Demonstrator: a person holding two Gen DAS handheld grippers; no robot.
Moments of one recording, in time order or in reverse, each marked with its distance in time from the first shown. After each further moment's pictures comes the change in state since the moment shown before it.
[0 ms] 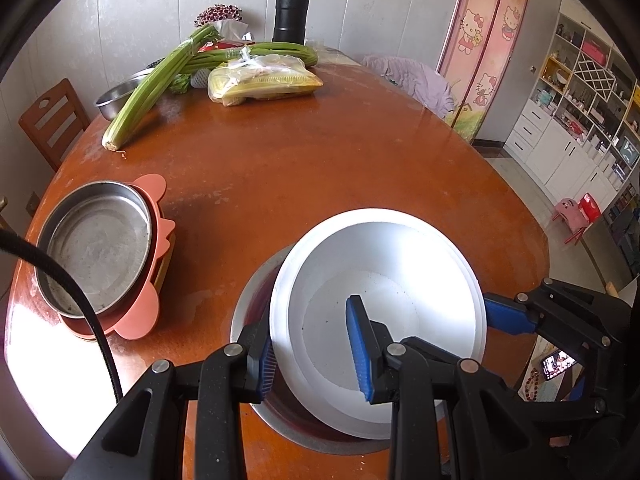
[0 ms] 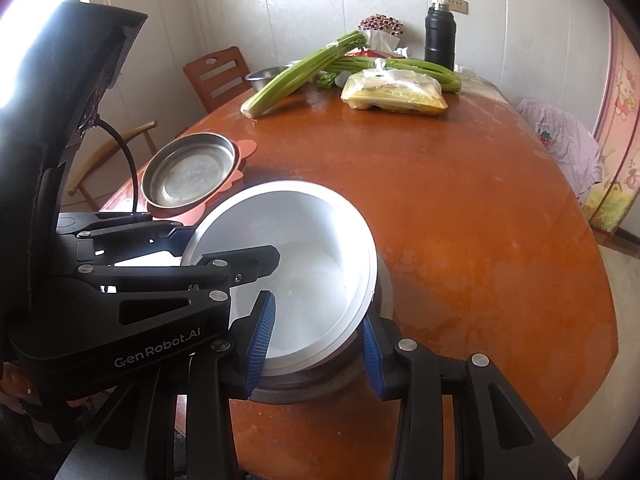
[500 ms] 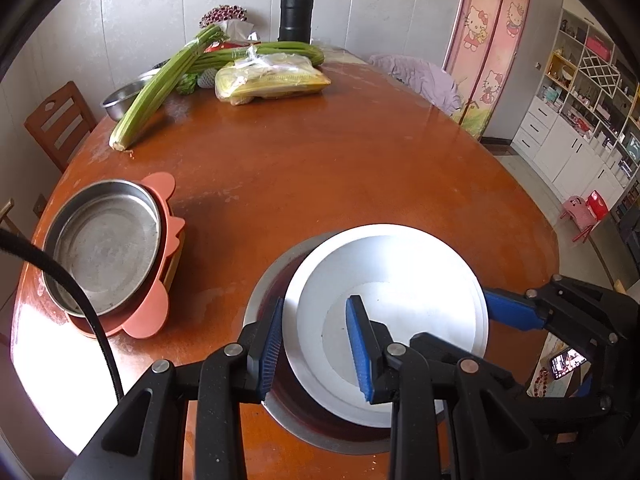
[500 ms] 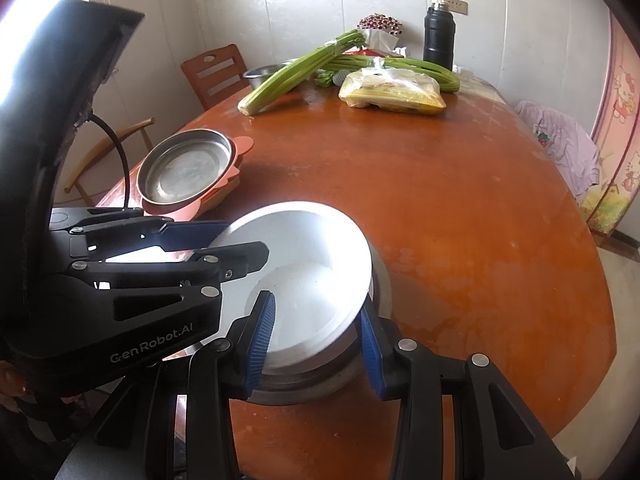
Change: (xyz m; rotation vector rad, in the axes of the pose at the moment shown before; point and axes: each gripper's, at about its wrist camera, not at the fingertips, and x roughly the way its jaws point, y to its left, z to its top) left arm 0.003 0.005 -0.002 0.000 0.007 0.027; right arm 0.003 0.000 -0.002 -0.009 0.003 -0.020
